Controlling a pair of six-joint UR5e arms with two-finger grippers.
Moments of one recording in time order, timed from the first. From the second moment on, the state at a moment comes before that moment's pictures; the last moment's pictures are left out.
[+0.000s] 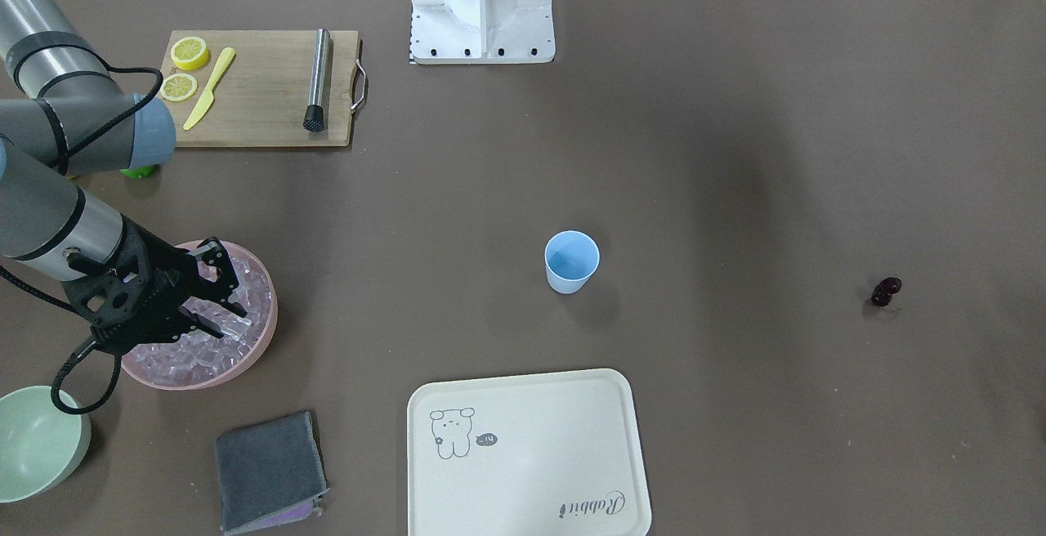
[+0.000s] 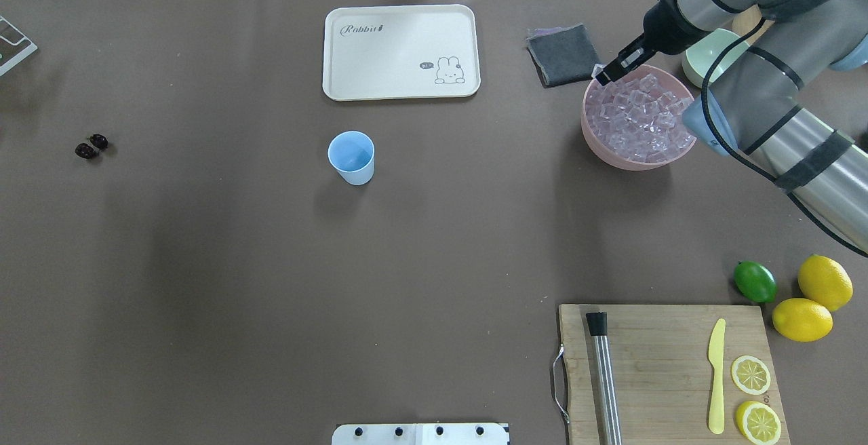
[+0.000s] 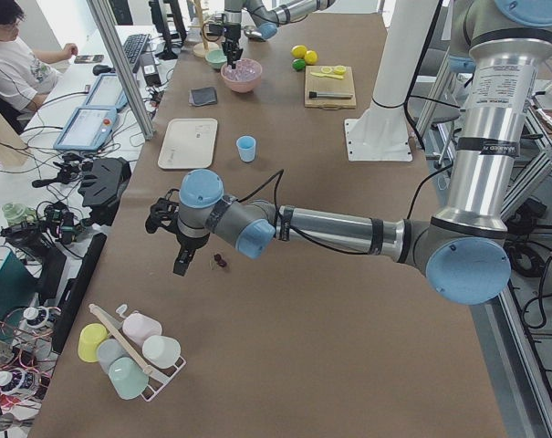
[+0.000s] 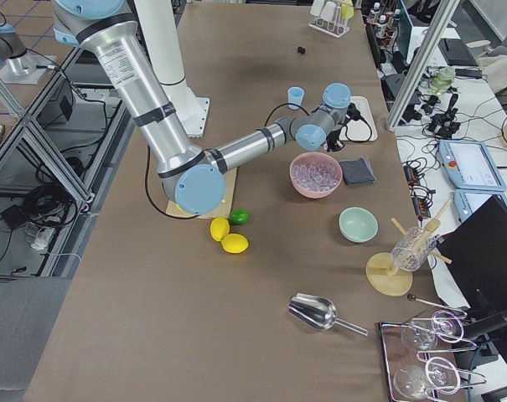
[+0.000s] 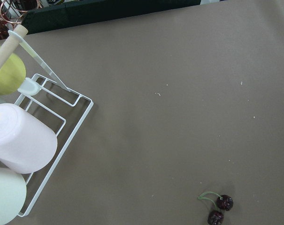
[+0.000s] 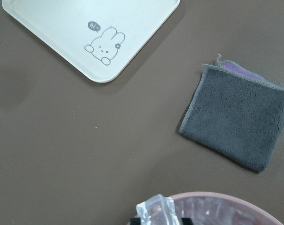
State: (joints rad) left arm -1.46 -1.70 -1.55 -2.03 -2.31 -0.27; right arm 1.02 -1.01 1.48 -1.18 2.33 0.26
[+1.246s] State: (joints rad) left arm -1.42 -1.74 -1.53 -2.02 -2.31 -0.28; right arm 0.53 -0.45 1.23 -1.35 1.75 0.88
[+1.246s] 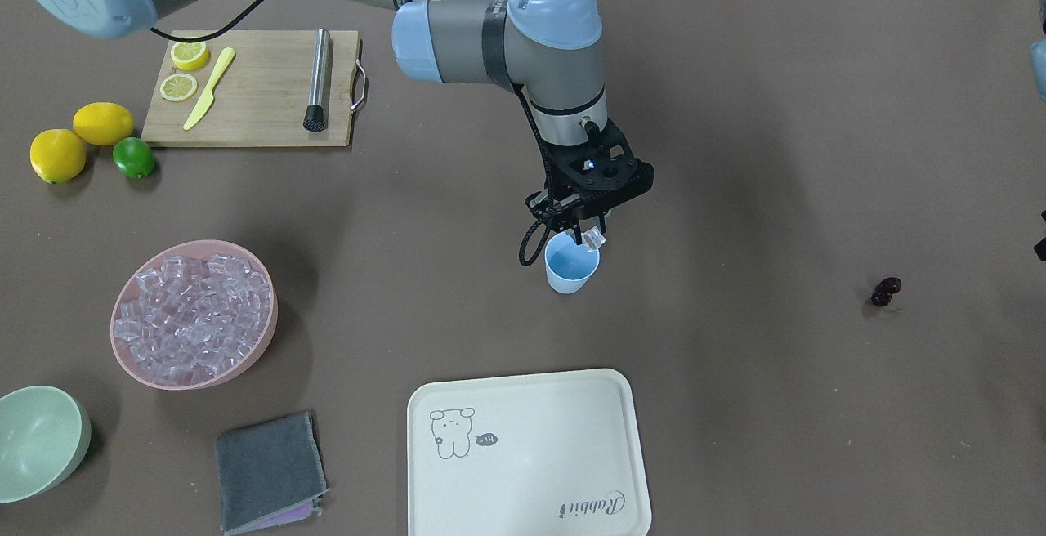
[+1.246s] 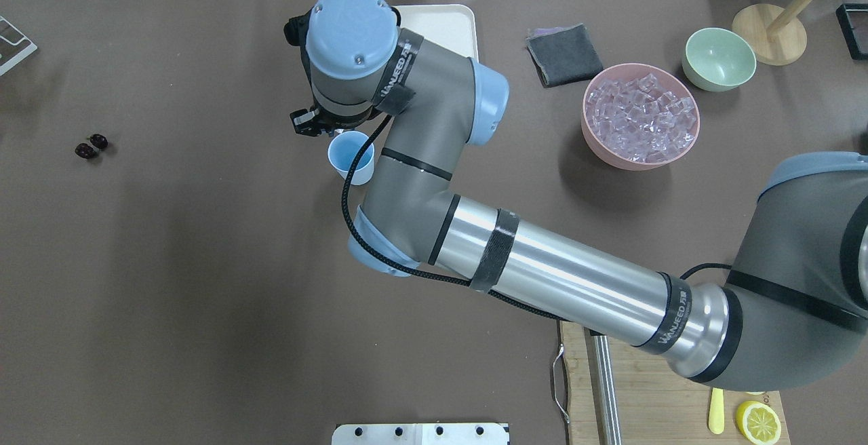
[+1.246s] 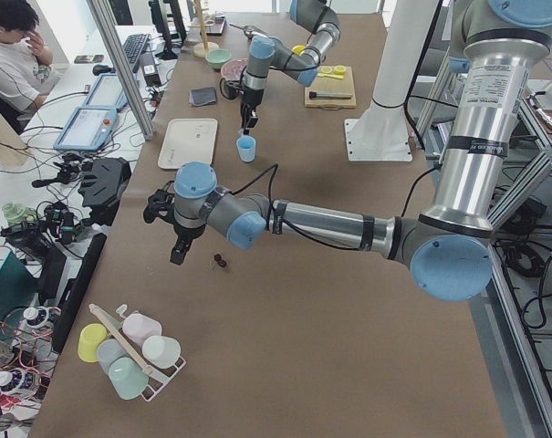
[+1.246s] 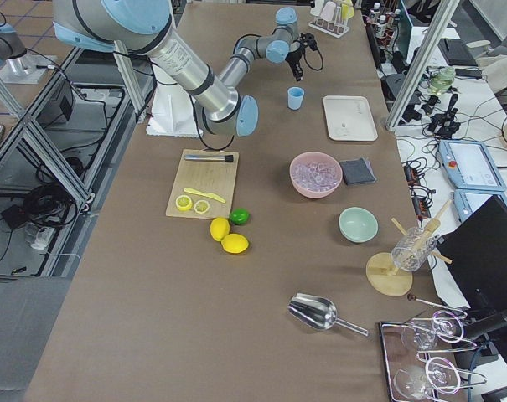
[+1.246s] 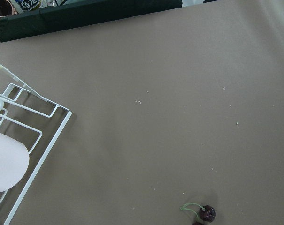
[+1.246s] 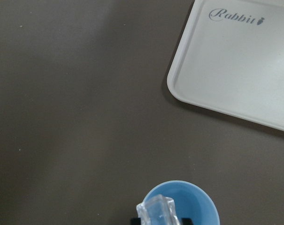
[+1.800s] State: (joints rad) left arm -1.42 -1.73 -1.54 -2.03 -2.31 -0.28; right arm 0.52 -0.46 1.22 -1.35 1.73 0.88
